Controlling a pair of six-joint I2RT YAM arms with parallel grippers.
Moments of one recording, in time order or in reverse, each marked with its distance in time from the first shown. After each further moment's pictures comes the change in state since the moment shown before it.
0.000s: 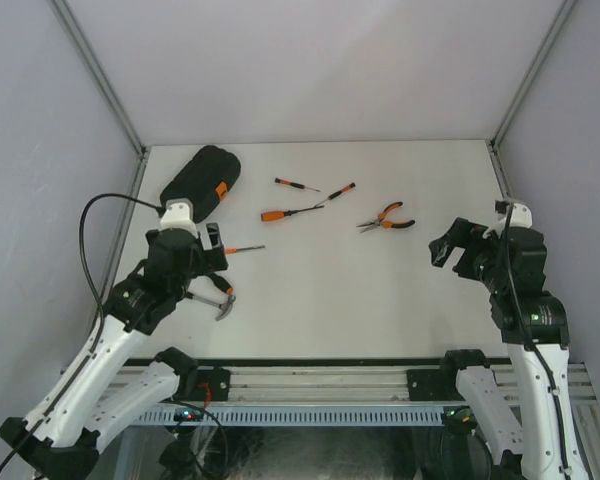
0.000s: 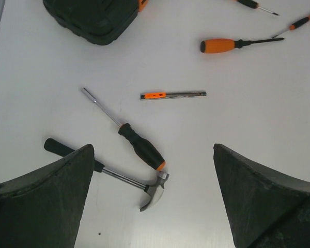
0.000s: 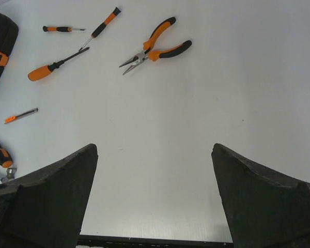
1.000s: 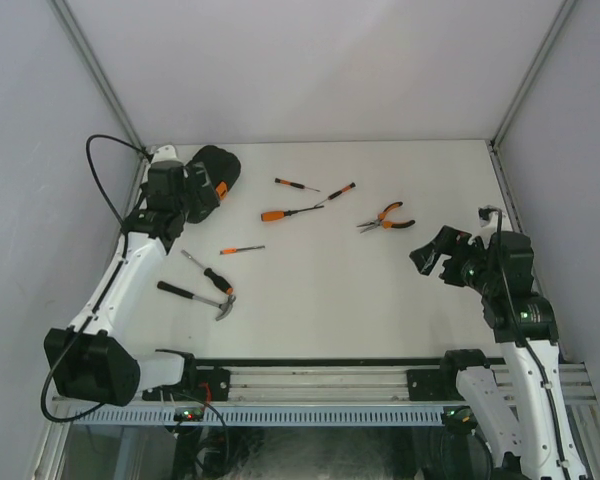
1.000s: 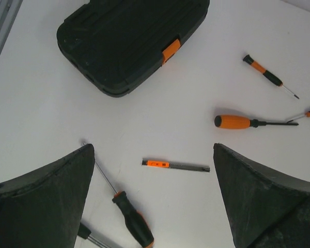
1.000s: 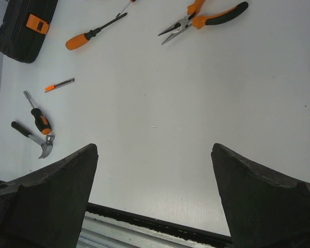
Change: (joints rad) left arm 0.389 0.516 0.265 0.216 0.220 -0.003; right arm 0.014 -0.016 -0.111 0.051 -0.194 0.089
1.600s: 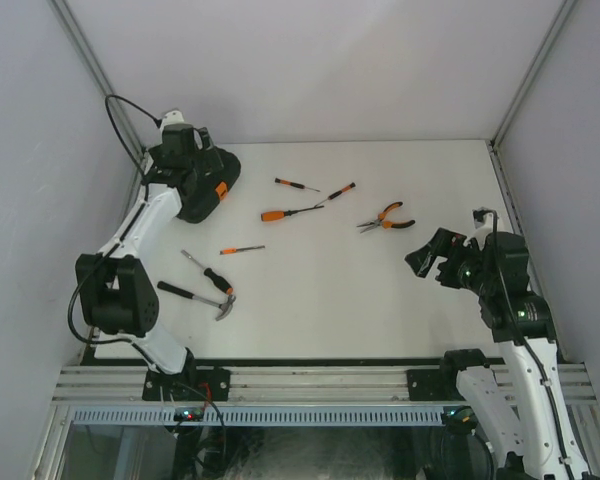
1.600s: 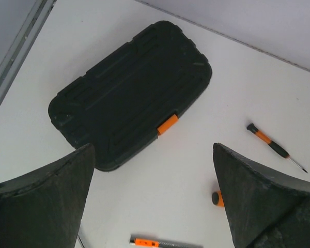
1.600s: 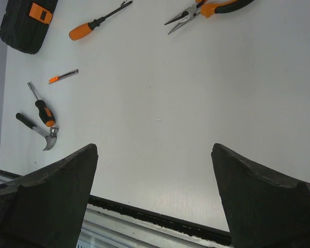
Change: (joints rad) left arm 0.026 0.375 0.285 0.154 -0.071 0.013; right arm 0.031 -0.009 -0.024 0.006 -0.015 0.021
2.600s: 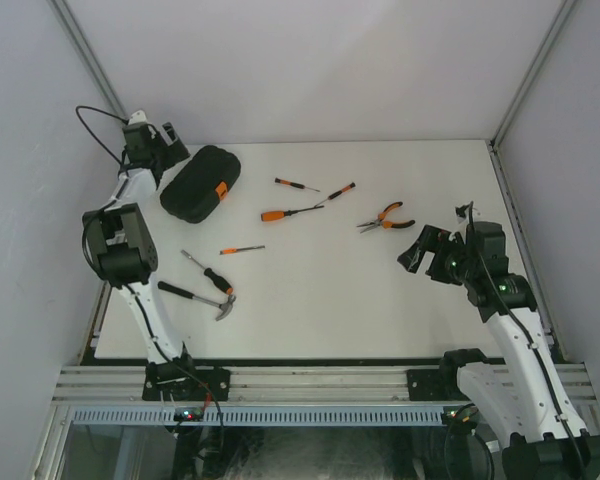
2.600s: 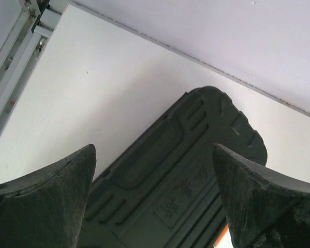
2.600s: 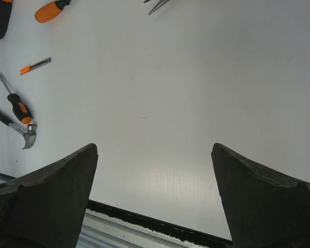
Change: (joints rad) left arm 0.303 0.471 0.254 0.263 0.364 0.027; right arm 0.028 0.147 -0.076 0.098 0.018 -0.011
